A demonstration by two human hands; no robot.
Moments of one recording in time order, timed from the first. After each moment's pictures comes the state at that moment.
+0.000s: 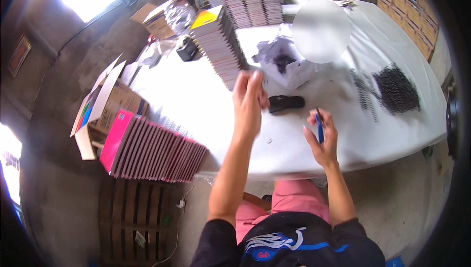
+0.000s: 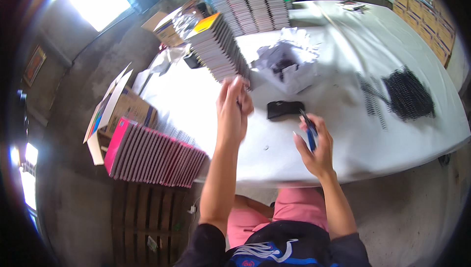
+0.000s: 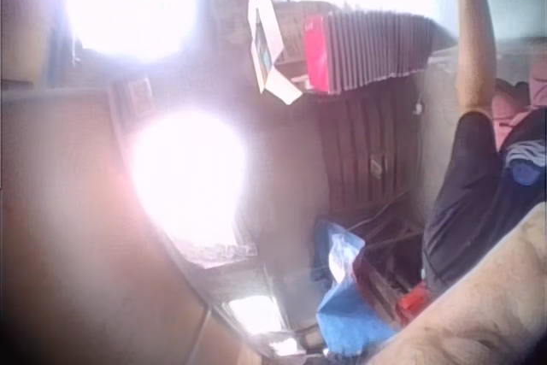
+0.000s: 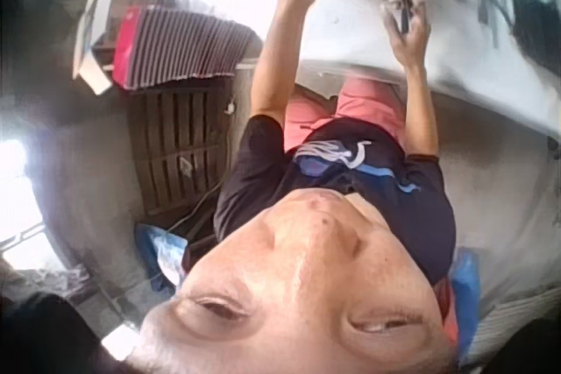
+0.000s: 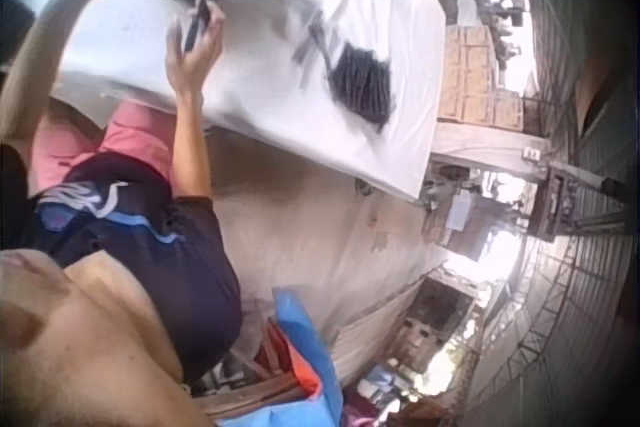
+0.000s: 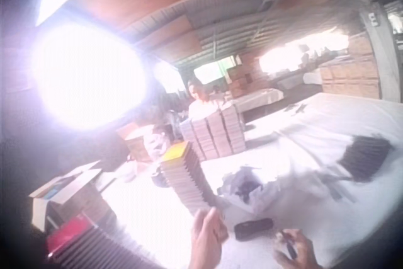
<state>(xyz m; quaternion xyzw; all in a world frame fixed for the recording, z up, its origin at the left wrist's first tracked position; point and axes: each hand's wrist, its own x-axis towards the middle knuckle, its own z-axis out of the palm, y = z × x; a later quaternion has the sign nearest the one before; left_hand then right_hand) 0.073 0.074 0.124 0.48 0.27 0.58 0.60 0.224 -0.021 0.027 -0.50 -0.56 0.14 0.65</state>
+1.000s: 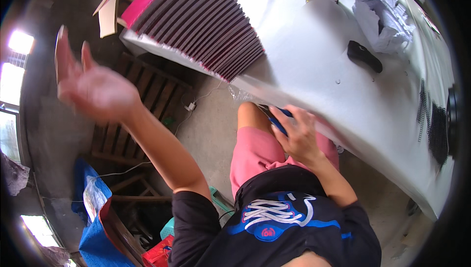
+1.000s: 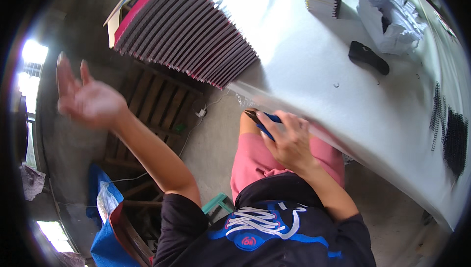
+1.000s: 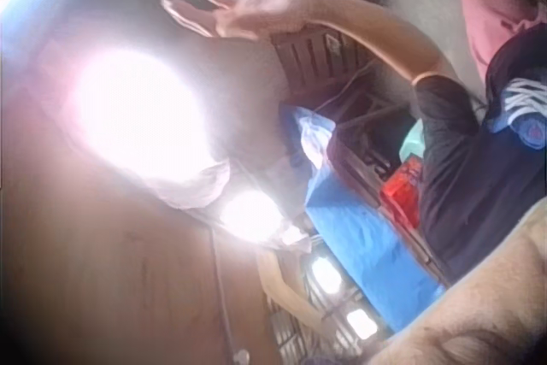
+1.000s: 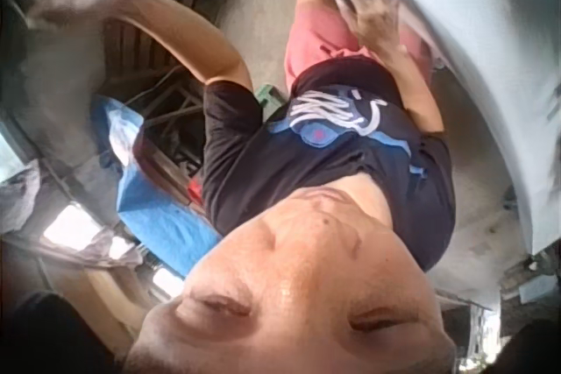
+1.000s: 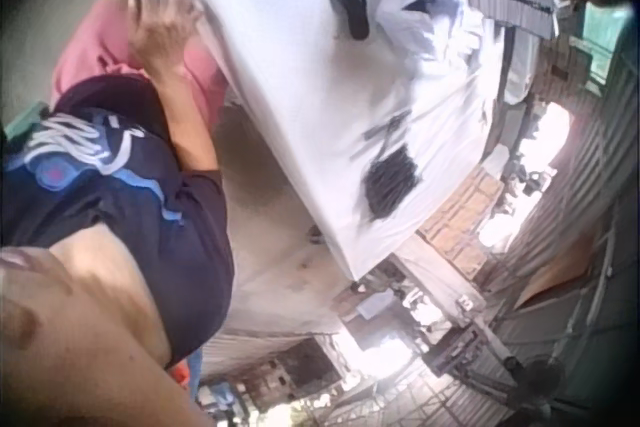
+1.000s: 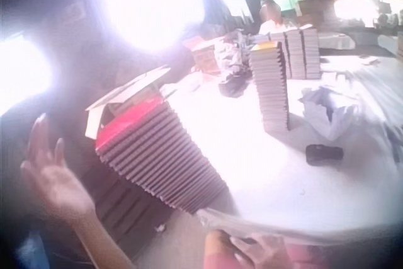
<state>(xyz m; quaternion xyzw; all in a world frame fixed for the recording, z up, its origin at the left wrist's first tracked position) -0.198 -0.050 0.193 0.57 0.32 0.71 -0.25 0.067 -0.077 -0.033 -0.38 -0.85 0.11 0.36</state>
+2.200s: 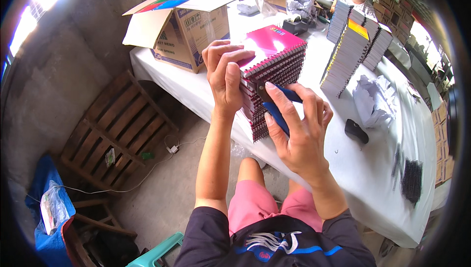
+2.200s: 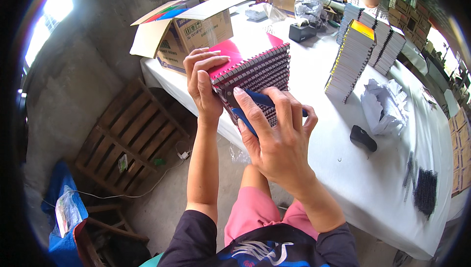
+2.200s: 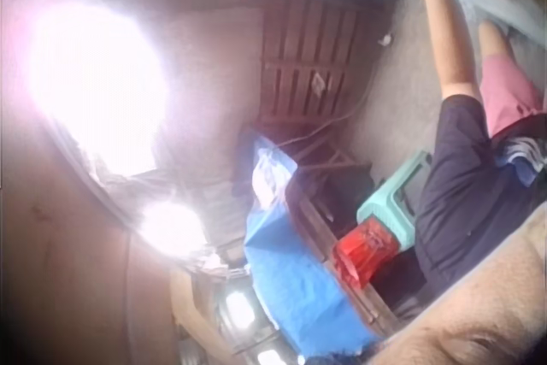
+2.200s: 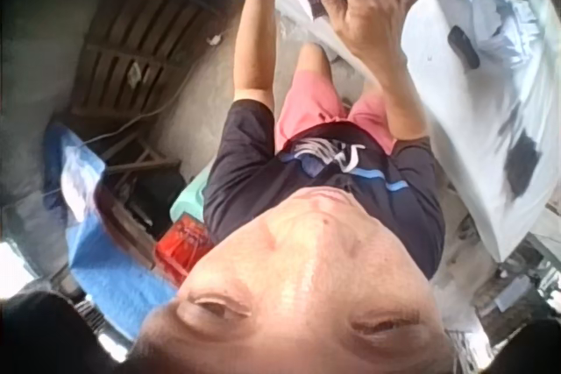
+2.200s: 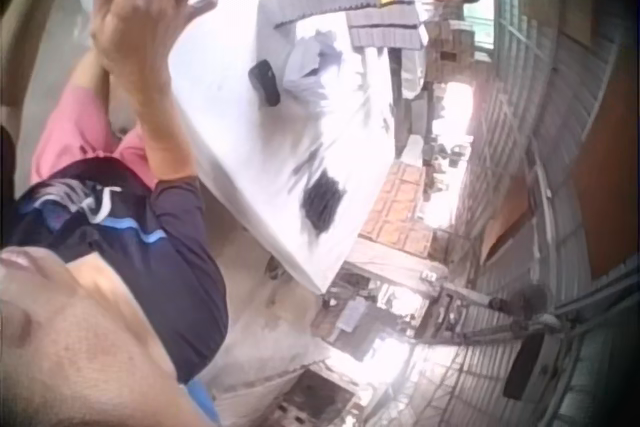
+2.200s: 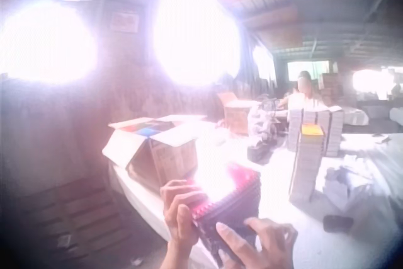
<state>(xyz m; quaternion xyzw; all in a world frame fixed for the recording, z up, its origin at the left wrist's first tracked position) -0.229 0.024 0.138 0.61 0.33 0.69 -0.20 -0.048 -0.028 0.144 -0.30 -0.83 -0.09 0.45</state>
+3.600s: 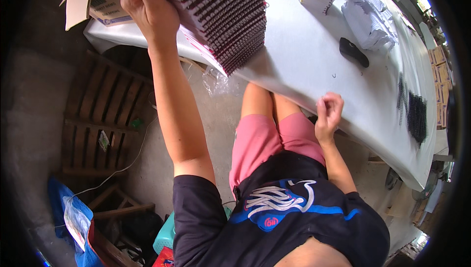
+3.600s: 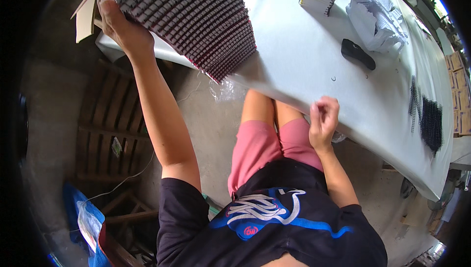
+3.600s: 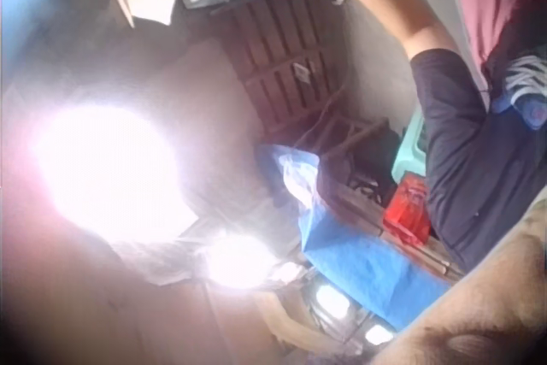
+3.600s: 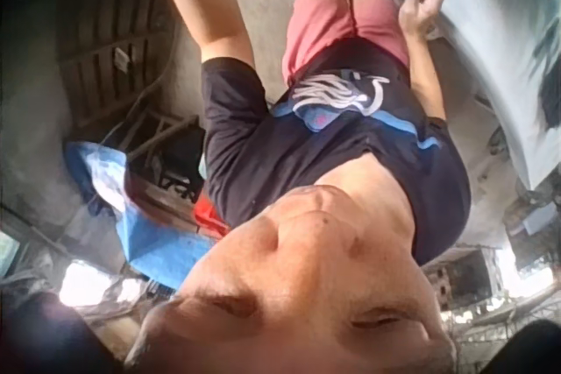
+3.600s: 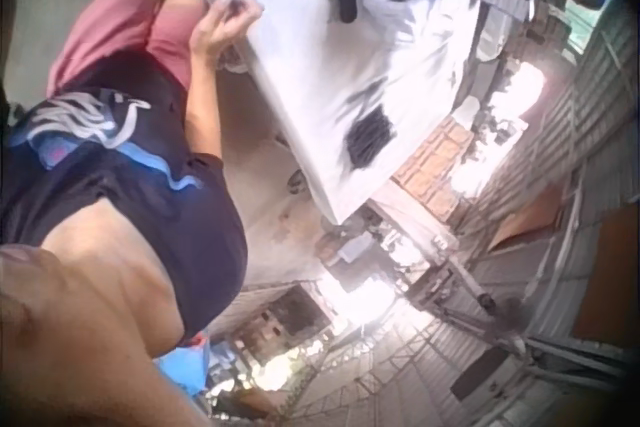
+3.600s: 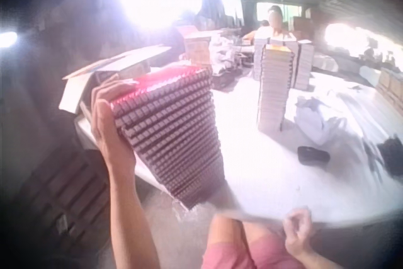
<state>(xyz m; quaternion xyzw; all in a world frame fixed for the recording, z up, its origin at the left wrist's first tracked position) -0.238 0.047 0.141 0.61 0.28 0.72 -0.17 0.088 -0.059 -0.061 -0.39 -0.61 0.30 0.62</state>
